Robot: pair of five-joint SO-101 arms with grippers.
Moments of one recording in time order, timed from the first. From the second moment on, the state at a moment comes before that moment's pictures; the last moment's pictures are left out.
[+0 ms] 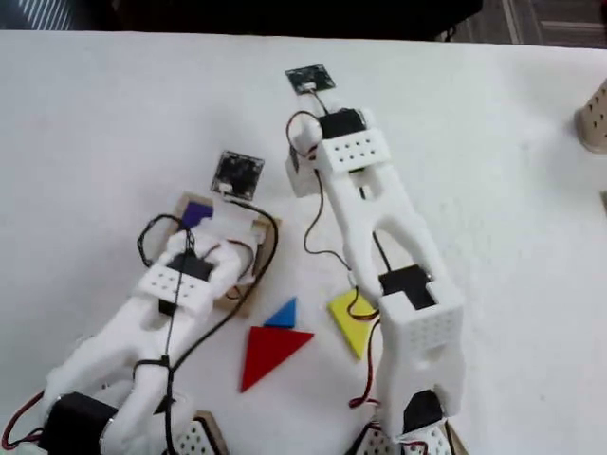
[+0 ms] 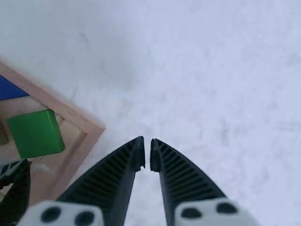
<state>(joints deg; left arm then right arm) 14.0 -22.1 61.6 23.1 8.0 -21.5 28.0 -23.5 79.2 2.5</state>
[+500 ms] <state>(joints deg) 9.5 -6.5 50.9 29.1 8.0 -20.9 28.0 -23.1 79.2 2.5</state>
